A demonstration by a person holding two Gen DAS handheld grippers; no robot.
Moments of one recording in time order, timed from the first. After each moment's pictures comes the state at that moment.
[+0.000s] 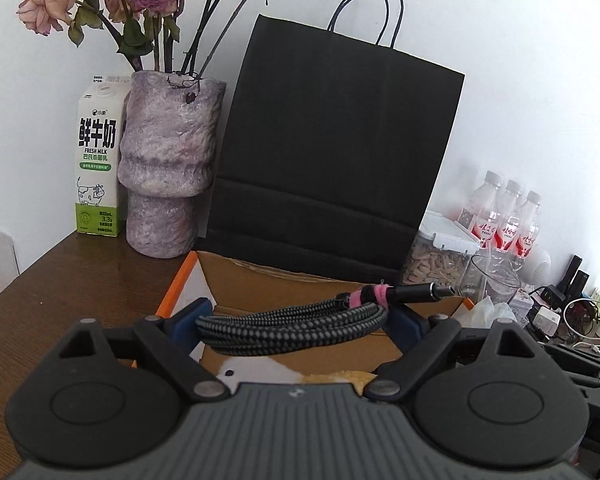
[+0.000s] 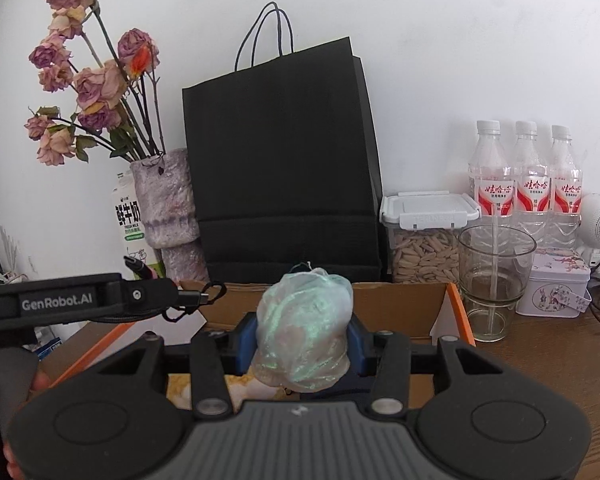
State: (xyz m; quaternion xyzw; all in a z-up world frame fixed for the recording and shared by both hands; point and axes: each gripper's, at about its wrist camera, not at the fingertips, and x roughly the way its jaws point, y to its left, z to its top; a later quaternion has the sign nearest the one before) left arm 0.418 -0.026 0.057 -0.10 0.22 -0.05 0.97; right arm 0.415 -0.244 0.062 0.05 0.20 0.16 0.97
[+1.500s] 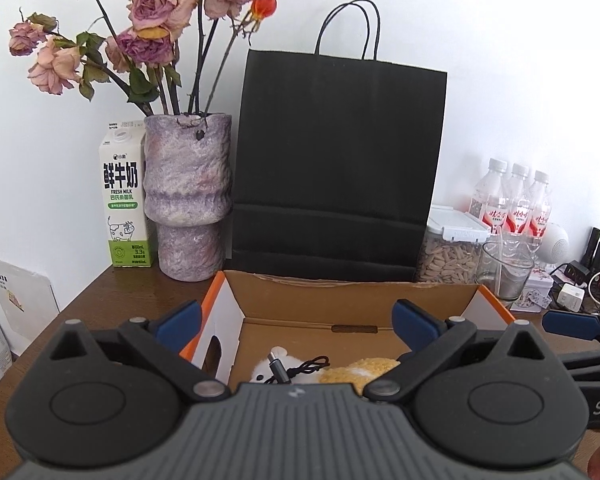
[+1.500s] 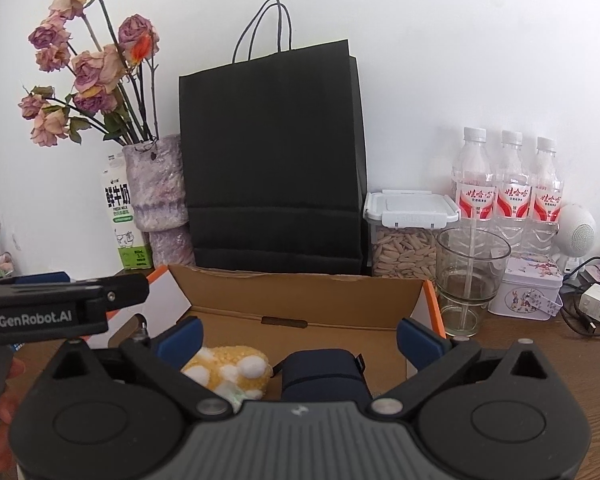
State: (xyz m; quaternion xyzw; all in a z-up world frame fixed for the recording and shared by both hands) left arm 0.385 -0.042 0.074 -0.03 0.20 -0.01 0.98; right arm 0.398 -0.243 0.080 0.02 0.22 0.13 0.97
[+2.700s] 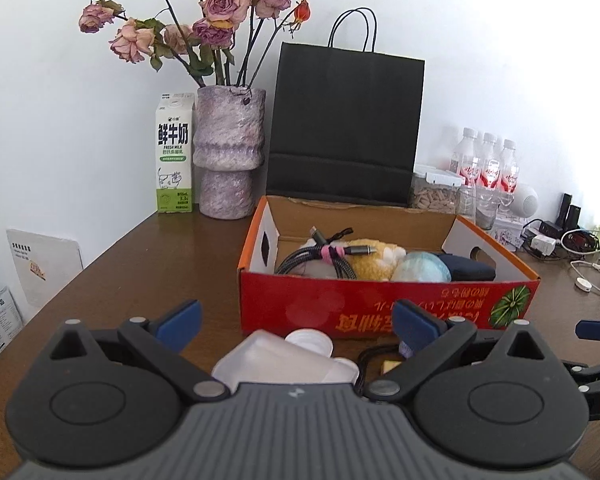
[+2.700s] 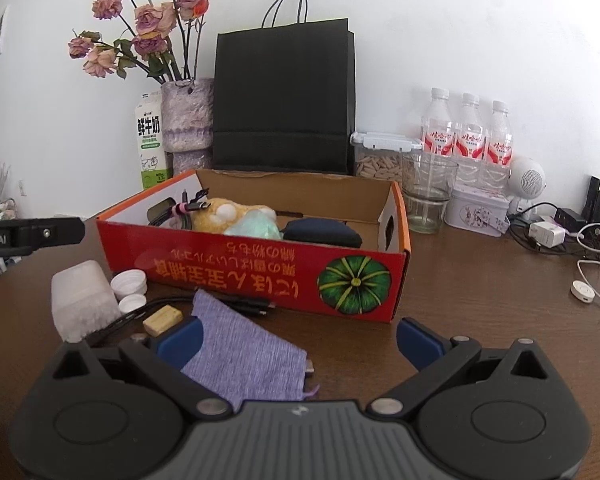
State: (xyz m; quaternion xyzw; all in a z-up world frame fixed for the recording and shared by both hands) left arm 0.238 0.003 0.031 -0.03 0.21 -0.02 0.98; right arm 0.238 -0.262 0.024 -0.02 0.26 0.12 0.96
